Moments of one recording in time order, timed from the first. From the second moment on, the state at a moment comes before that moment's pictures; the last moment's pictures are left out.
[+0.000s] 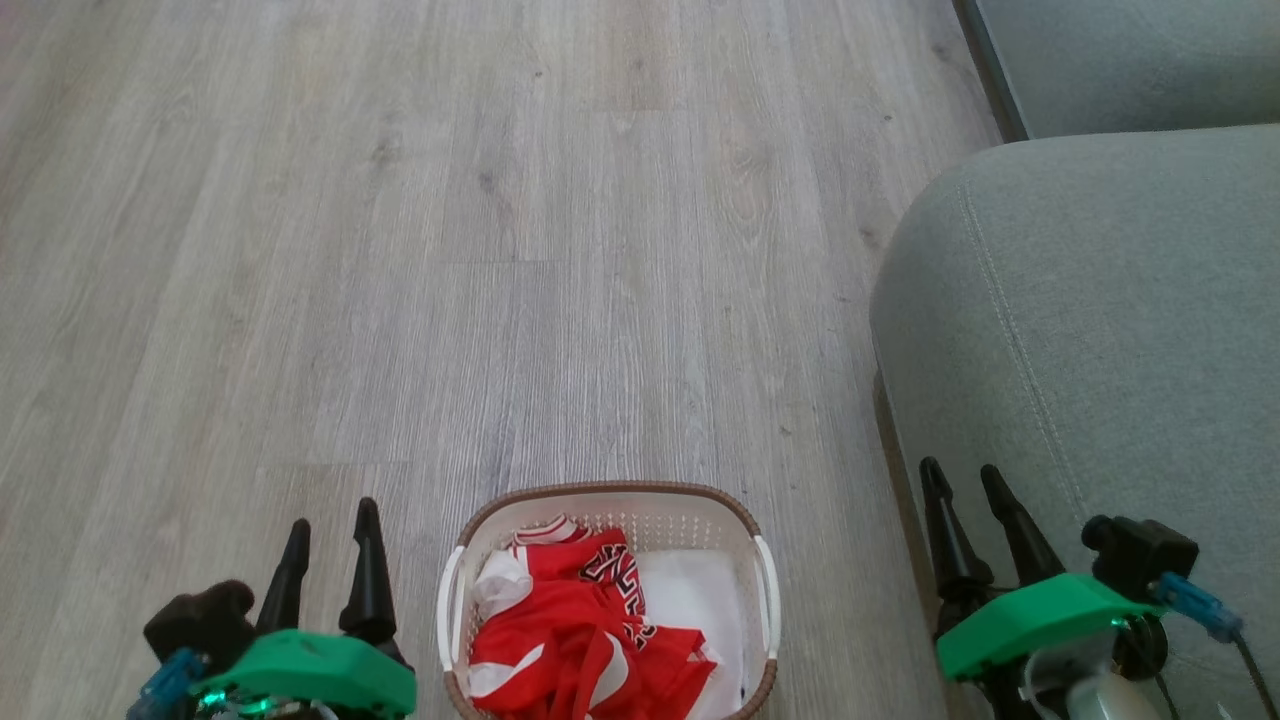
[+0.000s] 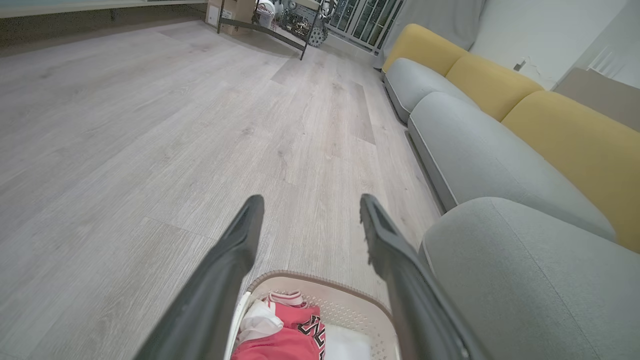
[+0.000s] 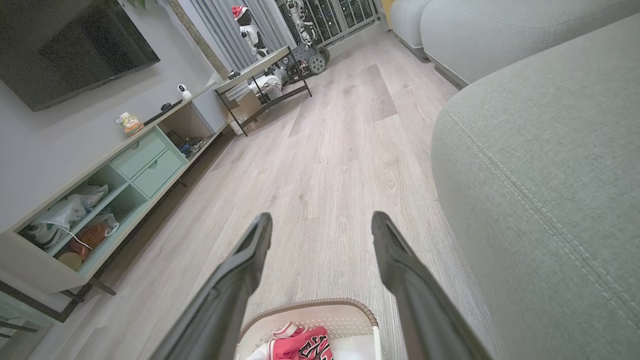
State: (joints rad) left arm 0.10 0.04 -0.09 0.15 -0.48 0.05 -0.15; right arm 0.01 -0.04 0.07 0.23 0.53 0.13 -0.15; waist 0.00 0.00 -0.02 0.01
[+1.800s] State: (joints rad) left arm 0.15 0.04 -0.11 0.16 -0.16 0.09 -0.25; right arm 0.02 -0.04 0.12 0.20 0.12 0.13 -0.25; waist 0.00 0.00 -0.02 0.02
